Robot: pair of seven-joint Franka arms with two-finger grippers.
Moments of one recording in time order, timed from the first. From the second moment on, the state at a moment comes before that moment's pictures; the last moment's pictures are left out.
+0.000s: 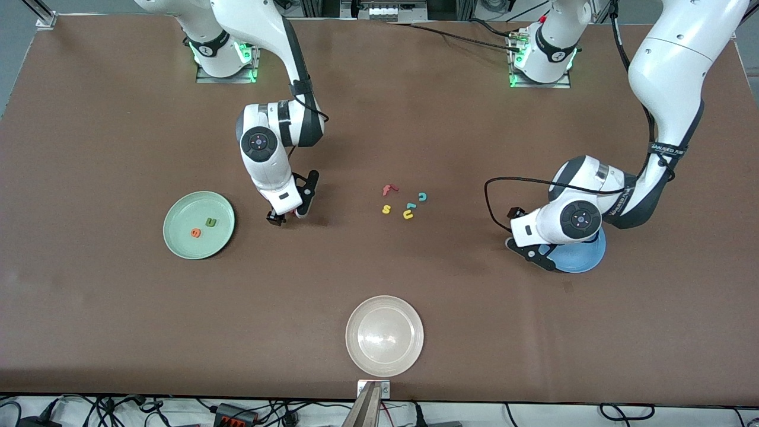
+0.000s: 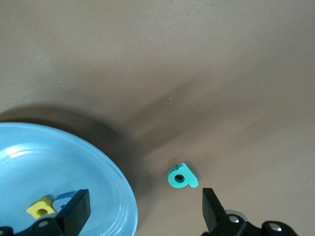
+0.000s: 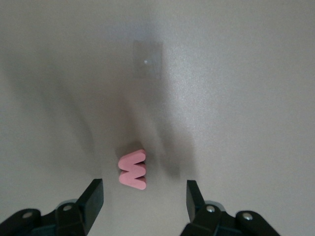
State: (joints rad) left arm 0.29 0.68 -0.58 -1.76 0.43 2.03 0.04; right arm 1.25 0.66 -0.77 -2.04 0.53 2.48 -1.18
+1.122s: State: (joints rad) left arm 0.30 0.68 -0.58 -1.76 0.43 2.02 0.04; right arm 1.22 0.69 -0.71 -2.04 0.59 2.50 -1.18
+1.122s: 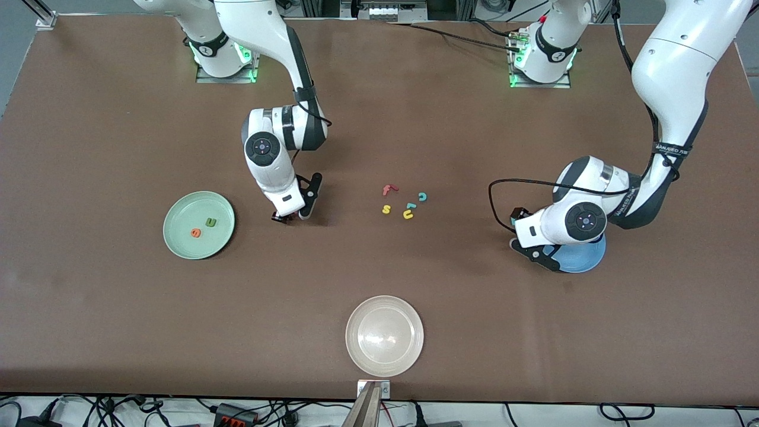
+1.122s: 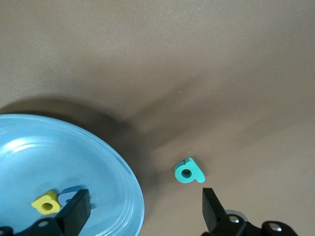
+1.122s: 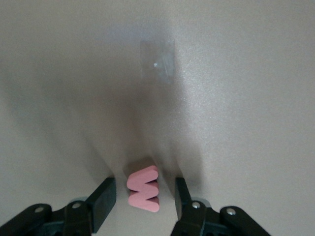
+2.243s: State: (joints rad) left arm 0.30 0.68 -0.58 -1.76 0.43 2.02 0.04; right arm 1.19 0.66 -0.97 -2.03 0.59 2.29 -1.18
